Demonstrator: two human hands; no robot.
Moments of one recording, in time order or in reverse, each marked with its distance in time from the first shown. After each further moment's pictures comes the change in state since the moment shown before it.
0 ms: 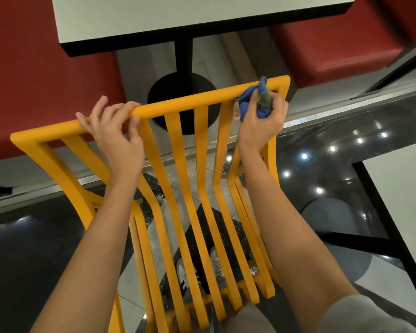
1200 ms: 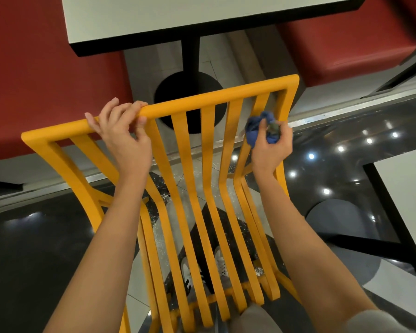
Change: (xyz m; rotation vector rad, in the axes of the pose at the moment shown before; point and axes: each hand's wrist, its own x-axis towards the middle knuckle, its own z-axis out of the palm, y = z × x) left_hand -0.002 -0.003 0.007 -0.007 0.065 0.030; right_hand -0.019 0.039 -0.039 -0.106 -0.104 0.096
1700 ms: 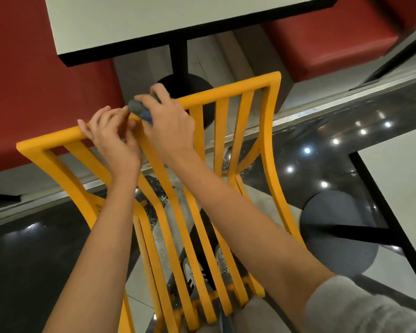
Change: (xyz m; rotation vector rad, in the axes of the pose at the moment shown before) left_hand 0.005 -0.002 -0.003 0.051 -0.043 -0.028; right_hand -0.072 -0.134 0.087 -0.420 -0.605 -0.602
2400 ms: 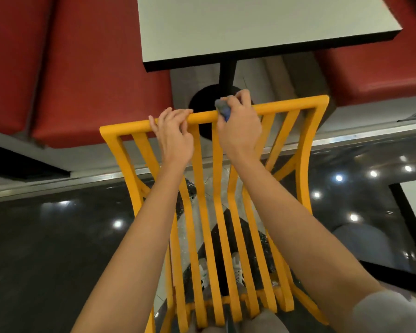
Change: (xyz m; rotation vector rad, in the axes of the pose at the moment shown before) left_hand 0.005 0.025 -0.019 -0.021 -0.223 -0.147; right_hand 0.004 0.023 -0.023 -0.026 0.005 0.191
